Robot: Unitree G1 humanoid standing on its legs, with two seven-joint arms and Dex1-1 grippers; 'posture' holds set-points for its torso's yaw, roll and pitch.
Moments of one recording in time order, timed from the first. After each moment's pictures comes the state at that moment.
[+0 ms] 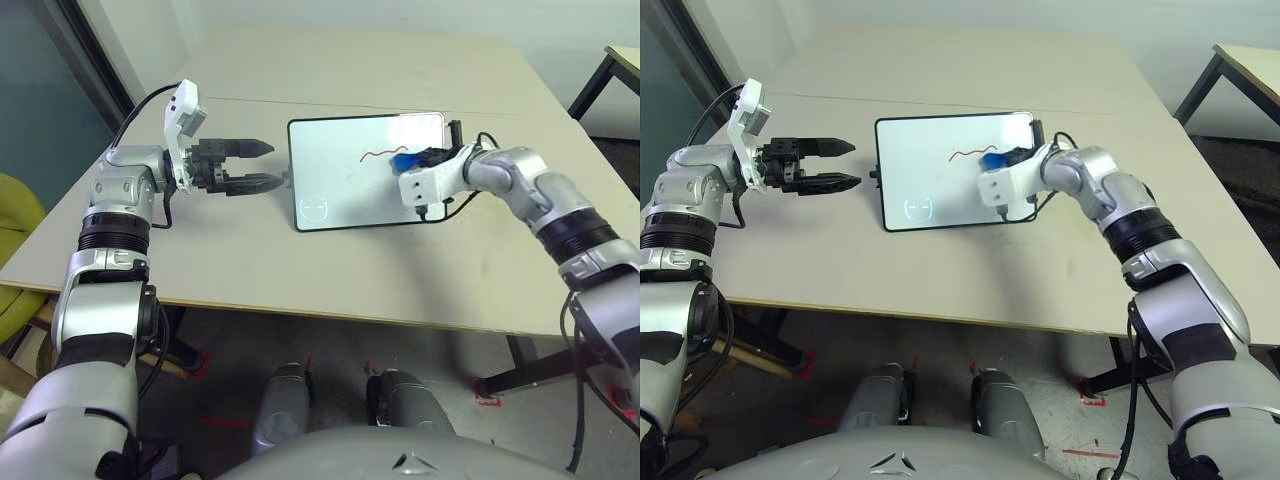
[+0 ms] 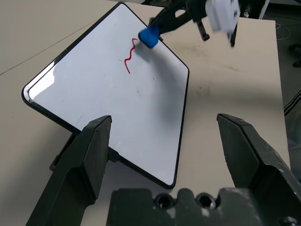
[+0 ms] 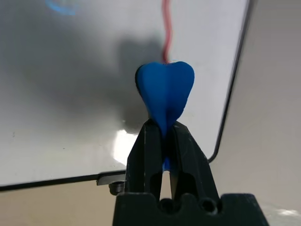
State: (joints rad) left arm -0.90 0.64 0.02 0.77 -0.27 0.20 -1.50; right arm -0.88 -0.60 0.37 0.58 -0.55 -0.19 0.65
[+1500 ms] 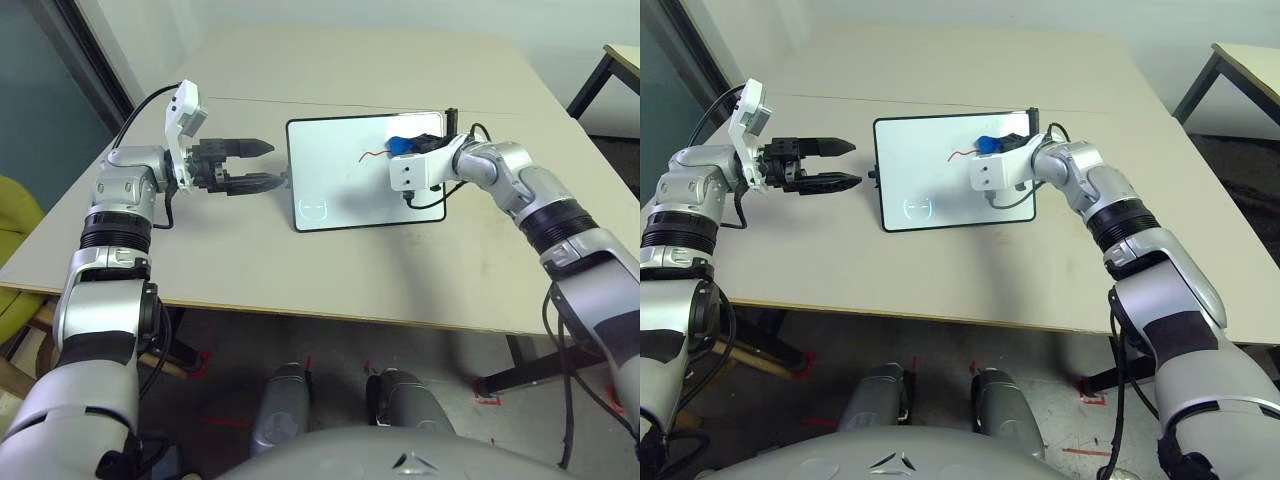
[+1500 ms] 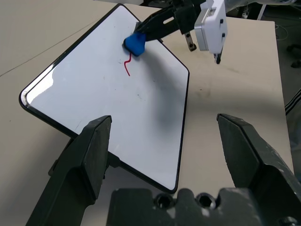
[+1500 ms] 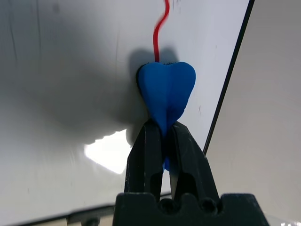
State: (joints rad) left arm -0.91 0.63 0.02 0.80 -0.27 0.17 -1.50; right arm -0.97 -0.49 0.50 0.73 -0.74 -0.23 0.44
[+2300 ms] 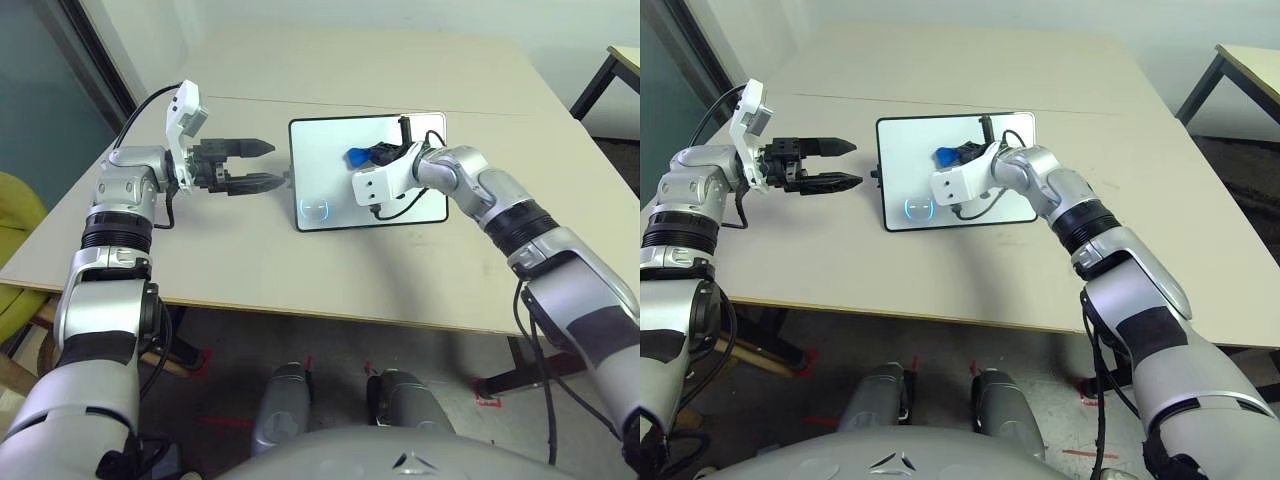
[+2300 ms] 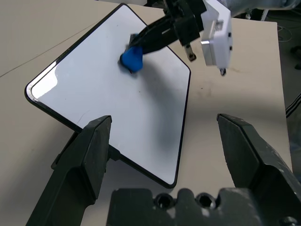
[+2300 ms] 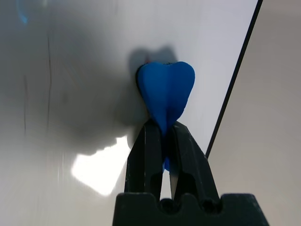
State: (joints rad) left arm -0.91 0.63 0.02 0.80 -0.27 0.17 -1.50; right arm -0.99 -0.48 0.54 0.75 -0.77 -0.26 0.43
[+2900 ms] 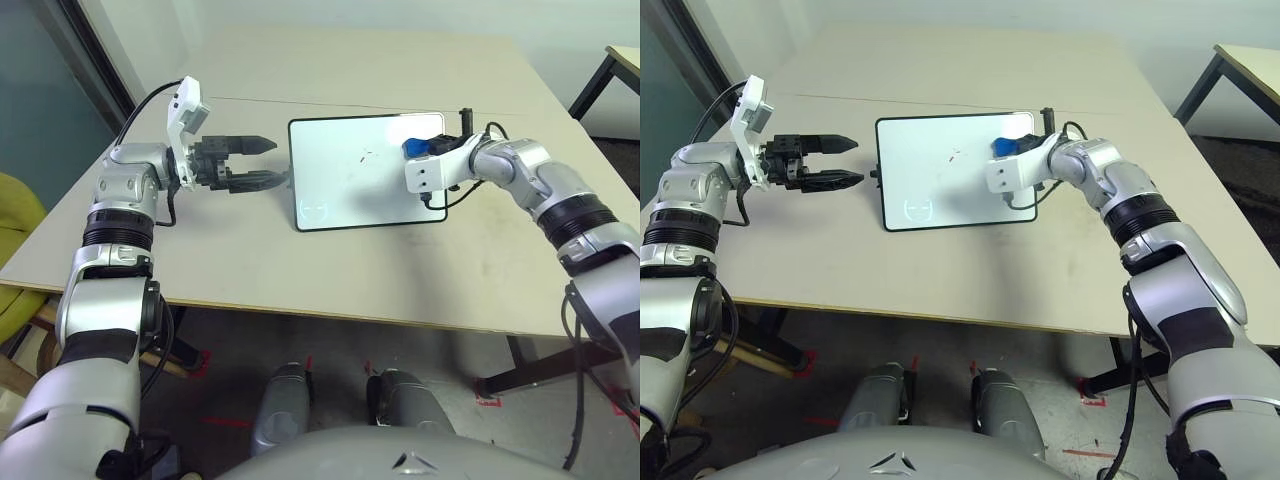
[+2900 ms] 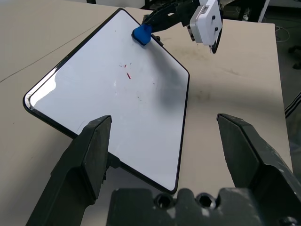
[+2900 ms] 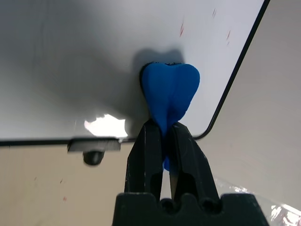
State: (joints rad) left arm -0.92 0.62 0.02 0.80 -0.27 0.17 -1.50; right arm -1.00 -0.62 0.53 0.86 -0.76 -0.28 0.40
